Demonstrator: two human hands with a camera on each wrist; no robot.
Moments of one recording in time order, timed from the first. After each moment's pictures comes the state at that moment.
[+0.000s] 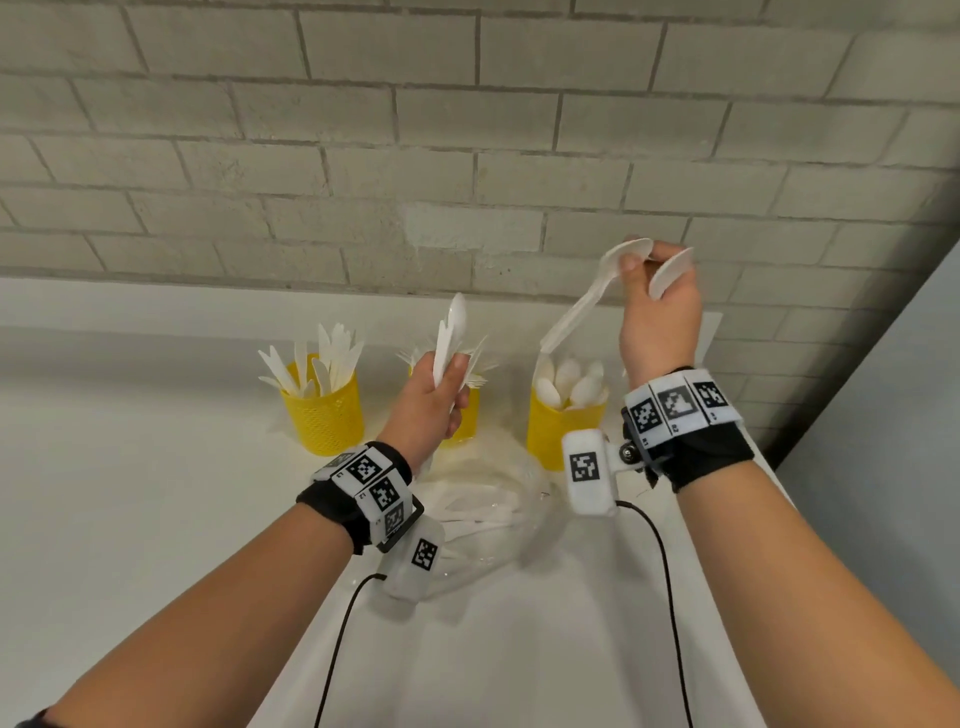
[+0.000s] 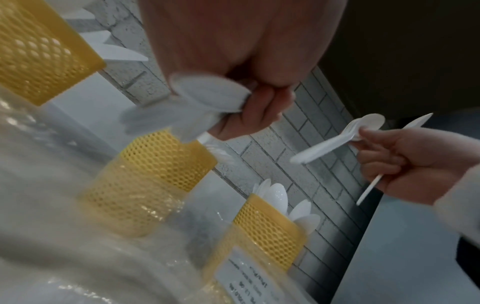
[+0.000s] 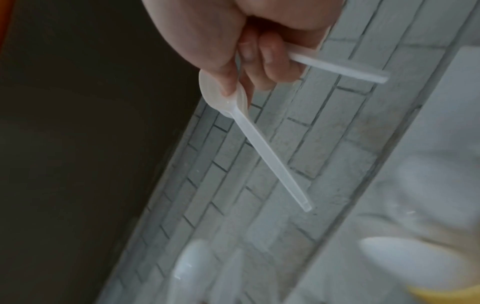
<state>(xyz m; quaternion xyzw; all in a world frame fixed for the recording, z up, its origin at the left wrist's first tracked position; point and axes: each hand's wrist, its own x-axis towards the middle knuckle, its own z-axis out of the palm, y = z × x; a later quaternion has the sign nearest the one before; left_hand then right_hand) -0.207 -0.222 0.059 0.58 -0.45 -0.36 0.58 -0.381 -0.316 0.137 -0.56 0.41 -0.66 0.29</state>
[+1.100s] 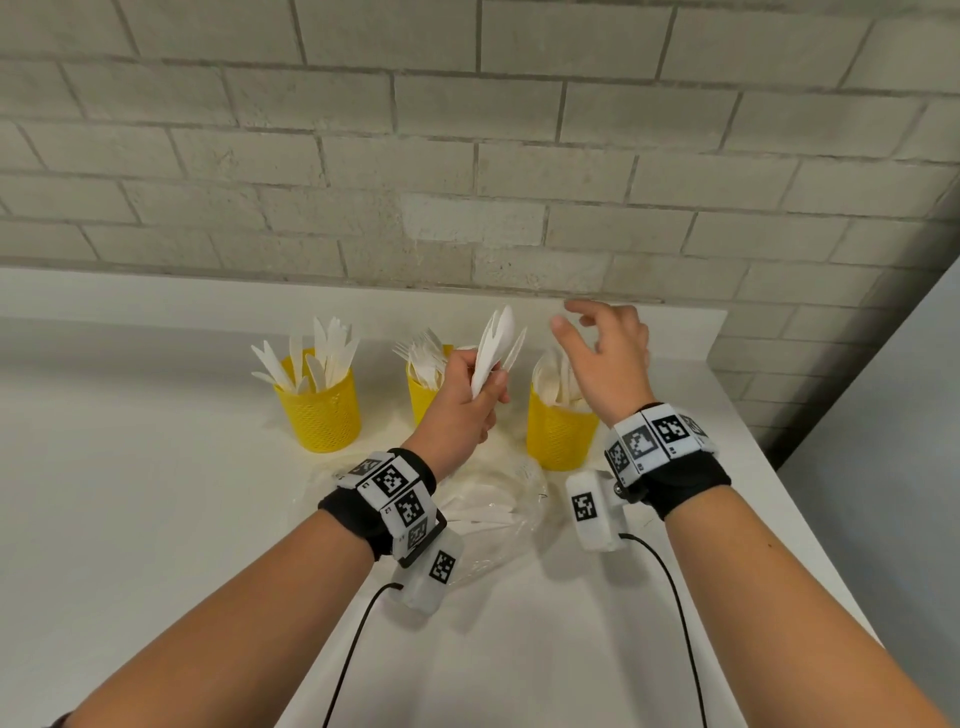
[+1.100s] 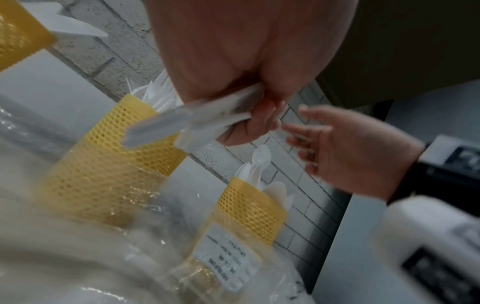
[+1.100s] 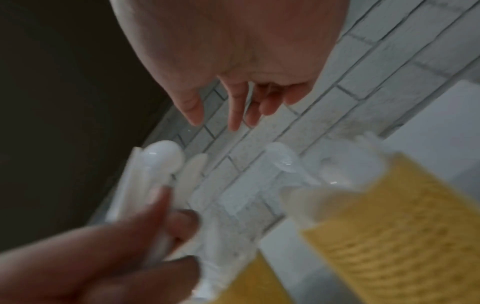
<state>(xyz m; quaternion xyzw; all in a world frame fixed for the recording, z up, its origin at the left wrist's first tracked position) -0.233 -0.233 0.052 0.54 -0.50 -0.36 0.57 -0.374 -0.314 0.092 -0.73 0.50 -0.42 0.23</state>
